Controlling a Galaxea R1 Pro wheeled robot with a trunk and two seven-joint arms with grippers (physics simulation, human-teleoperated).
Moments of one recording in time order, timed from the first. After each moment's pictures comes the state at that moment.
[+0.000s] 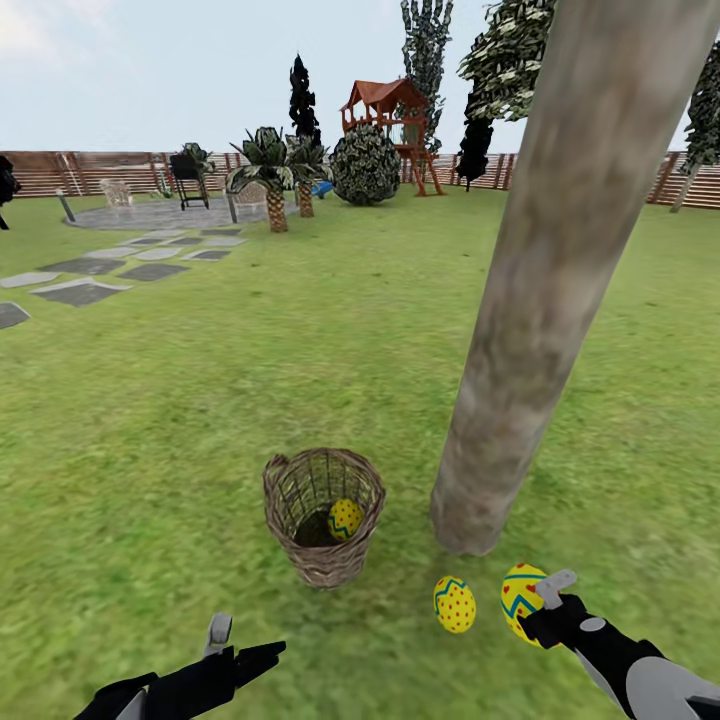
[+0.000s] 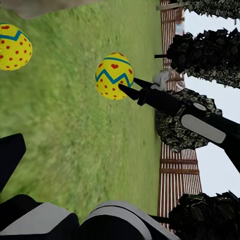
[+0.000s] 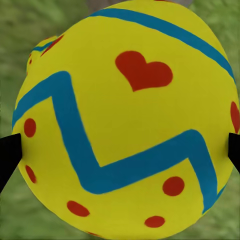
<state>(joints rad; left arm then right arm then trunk) -0.40 0.24 -0.29 -0.42 0.70 0.43 -1.23 -0.69 -0.23 -0.14 -0.06 0.49 -0.10 0.15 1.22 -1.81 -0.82</state>
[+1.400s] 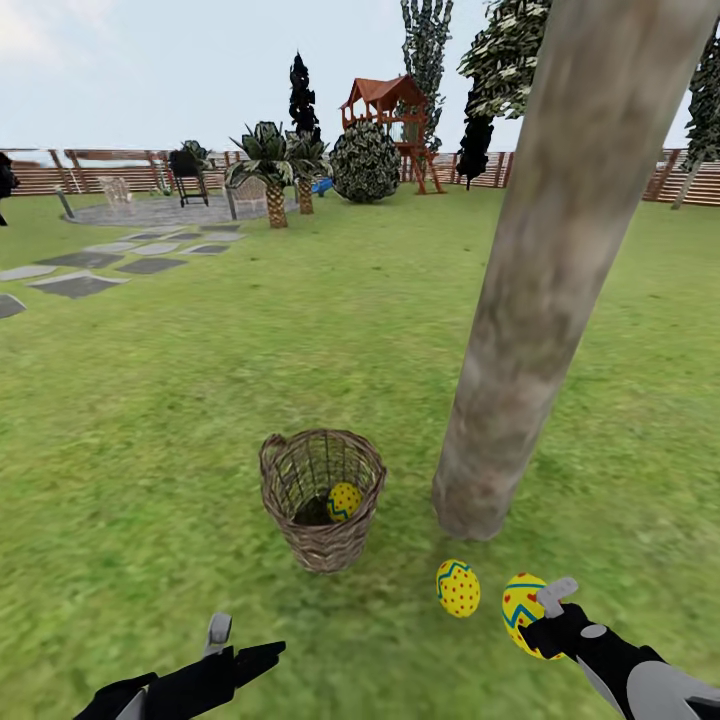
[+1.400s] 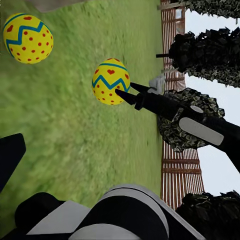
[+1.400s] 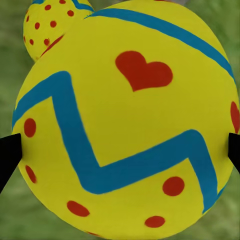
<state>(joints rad) -0.40 0.24 -0.29 -0.42 0.70 0.43 -1.24 -0.69 -0.23 -0.14 -0.03 0.49 -0.09 0.15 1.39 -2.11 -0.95</state>
